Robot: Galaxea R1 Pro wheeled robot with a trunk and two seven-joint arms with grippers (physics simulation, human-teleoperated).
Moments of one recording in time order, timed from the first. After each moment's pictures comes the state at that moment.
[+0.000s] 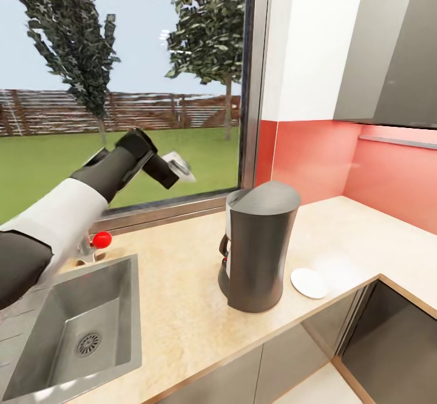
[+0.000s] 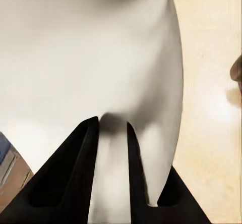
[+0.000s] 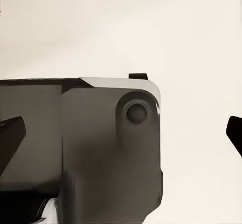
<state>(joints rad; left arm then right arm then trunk) -1.51 0.11 -0.64 -0.75 -0.36 1.00 -0.91 0.00 0.03 -0.01 -0.25 -0.01 -0.07 -0.01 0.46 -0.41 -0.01</state>
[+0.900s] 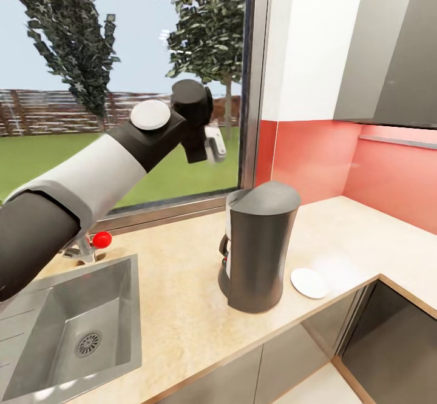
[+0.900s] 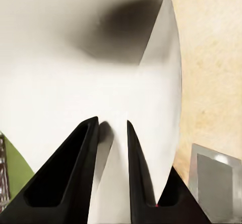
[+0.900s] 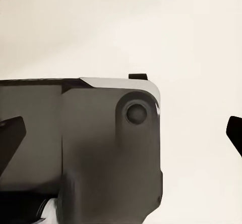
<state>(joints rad) -1.74 -0.12 -0.88 -0.80 -1.01 0.96 -1.41 0.00 0.03 -0.01 -0.25 0.00 -0.08 -0.01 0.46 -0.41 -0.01</state>
